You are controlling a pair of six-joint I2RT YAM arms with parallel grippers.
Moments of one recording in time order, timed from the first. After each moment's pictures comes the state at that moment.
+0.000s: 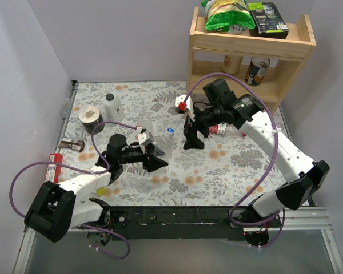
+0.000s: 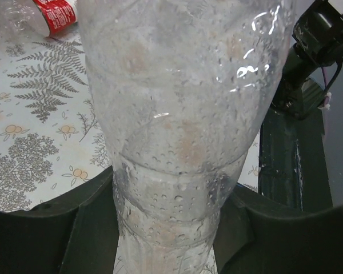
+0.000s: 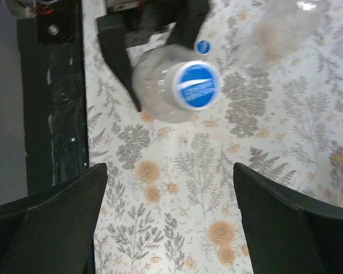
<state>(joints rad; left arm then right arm) -0.47 1.17 0.39 0.57 0.88 -0.10 0.72 1.46 1.62 -1.06 -0.67 -0.60</state>
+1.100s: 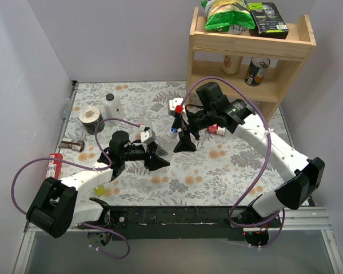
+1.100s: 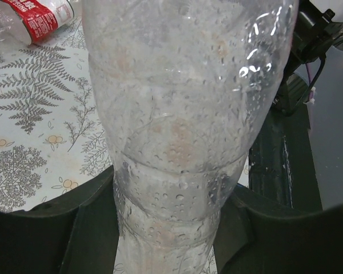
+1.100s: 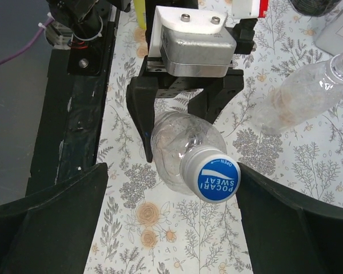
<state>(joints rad) -0.47 1.21 0.45 0.51 0.93 -0.06 0.73 1.50 1.57 -0.85 -0.85 -0.58</state>
